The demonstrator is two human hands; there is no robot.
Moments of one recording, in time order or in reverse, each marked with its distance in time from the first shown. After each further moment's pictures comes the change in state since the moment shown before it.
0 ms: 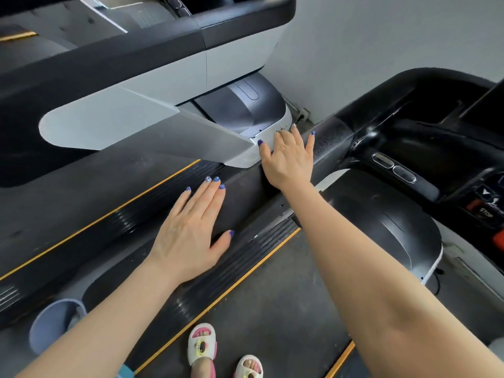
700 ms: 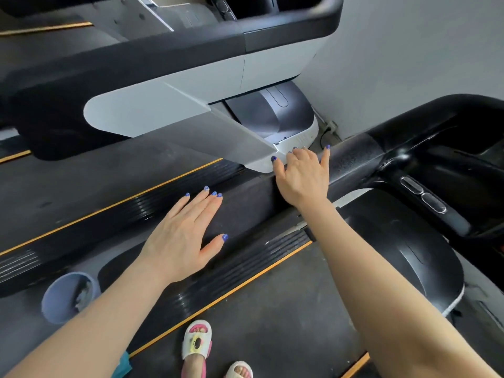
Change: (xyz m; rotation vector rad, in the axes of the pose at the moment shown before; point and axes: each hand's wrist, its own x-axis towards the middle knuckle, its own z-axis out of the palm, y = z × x) left_hand -0.031 -0.024 0.005 0.019 -0.035 -0.094; right_hand -0.011 -0.010 0.002 -0.041 -0.019 -0.134
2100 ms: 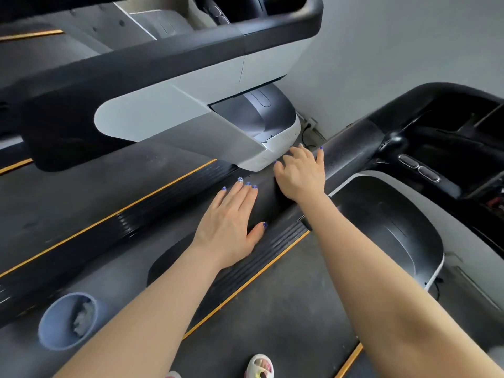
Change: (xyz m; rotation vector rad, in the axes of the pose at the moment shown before) left_hand -0.008 -0.006 -0.003 -0.117 0.034 0.074; right_hand -0.035 -0.066 0.003 -0.043 -0.074 0.097
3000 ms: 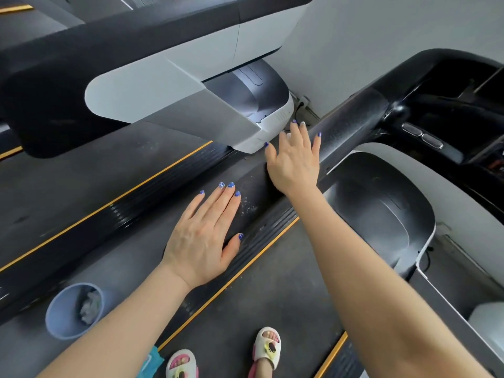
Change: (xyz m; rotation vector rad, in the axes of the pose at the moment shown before) left_hand -0.085 -0.044 0.008 0.075 0.136 0.155; right_hand -0.047 -0.045 0.010 0.028 0.105 0.092
